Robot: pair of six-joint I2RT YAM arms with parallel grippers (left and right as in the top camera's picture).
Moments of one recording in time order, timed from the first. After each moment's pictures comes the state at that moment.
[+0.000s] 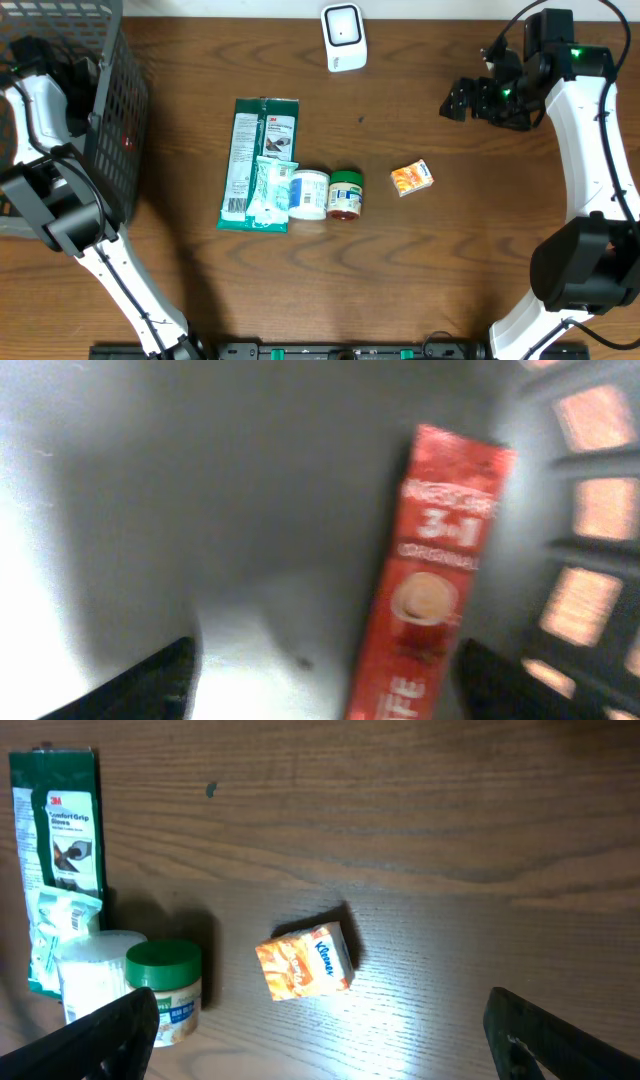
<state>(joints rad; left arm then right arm) 0.49 2.42 2.10 -1.00 0.25 0.07 -0.06 1.88 1.78 -1.21 -0.34 0.04</state>
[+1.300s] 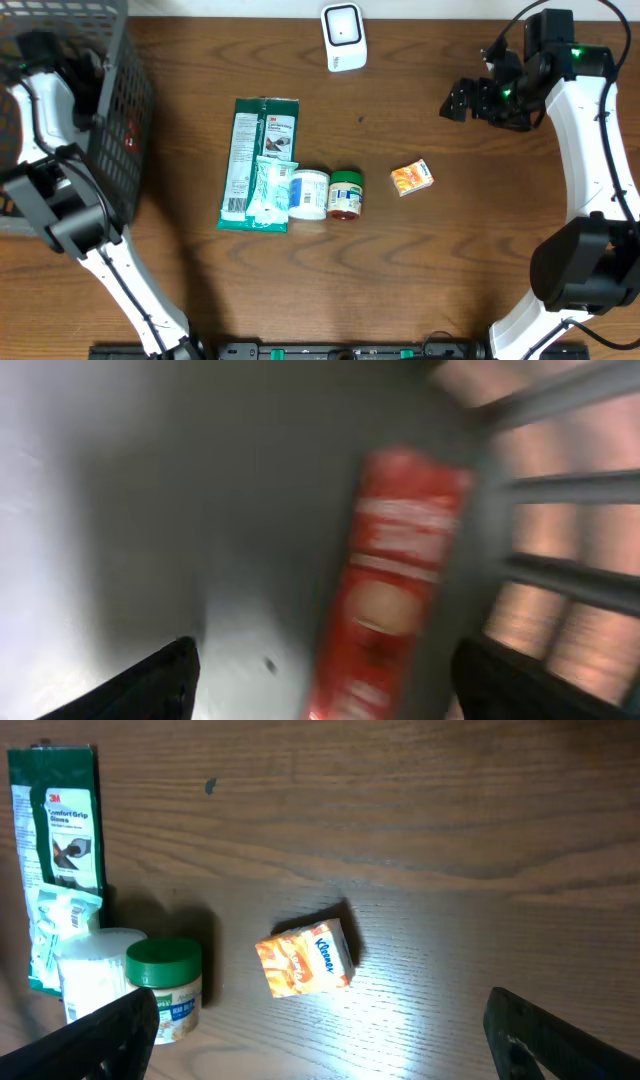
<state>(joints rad) 0.46 2.37 2.04 -0.95 0.28 0.02 -0.06 1.88 1.78 -1.21 -0.34 0.04</state>
